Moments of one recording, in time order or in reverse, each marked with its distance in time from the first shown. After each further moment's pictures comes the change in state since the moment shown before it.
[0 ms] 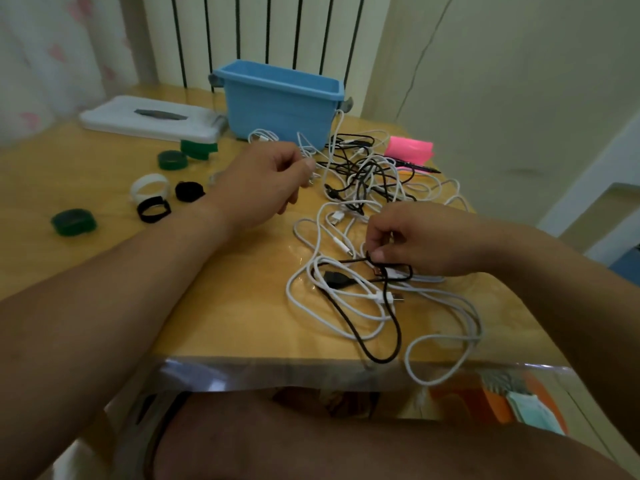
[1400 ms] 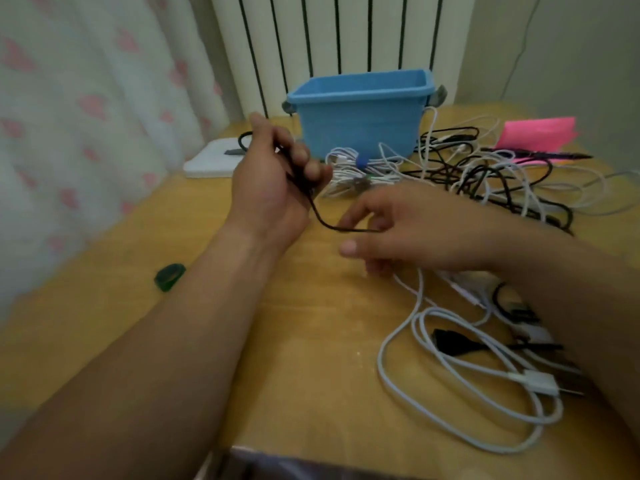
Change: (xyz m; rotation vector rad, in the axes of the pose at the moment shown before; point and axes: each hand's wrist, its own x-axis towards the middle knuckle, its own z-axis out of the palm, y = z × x) left_hand 0.028 -0.010 -0.038 -1.177 0.453 -0.431; right_hand 0.114 -0.056 0.007 0.590 0.021 -0.120
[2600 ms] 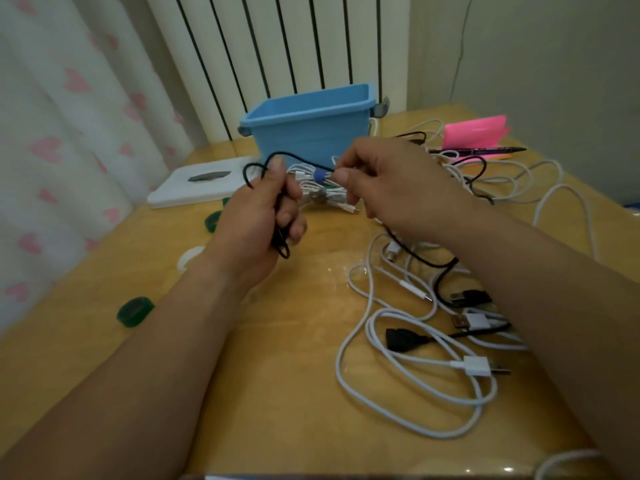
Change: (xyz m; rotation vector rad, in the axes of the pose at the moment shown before) left_hand -0.005 -0.020 -0.005 0.567 -0.249 -0.017; right_hand -0.003 0.018 -0.023 -0.023 0.622 -0.023
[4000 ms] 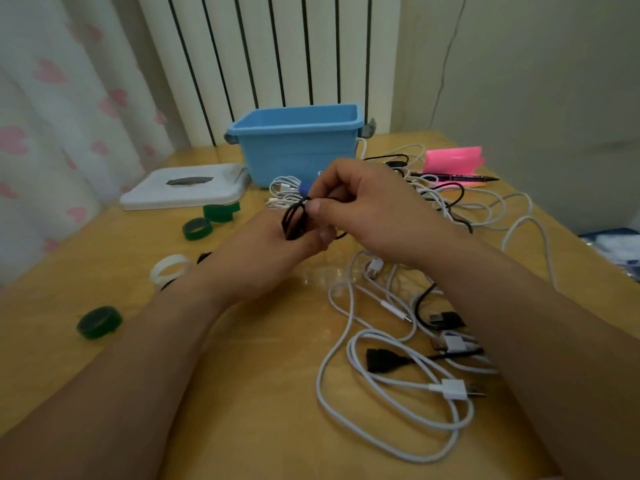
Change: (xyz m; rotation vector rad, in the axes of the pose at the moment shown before) left_hand -0.013 0.009 0.010 0.840 -0.253 0.101; right_hand 0.000 -0.007 0.002 0.196 -0.097 -0.006
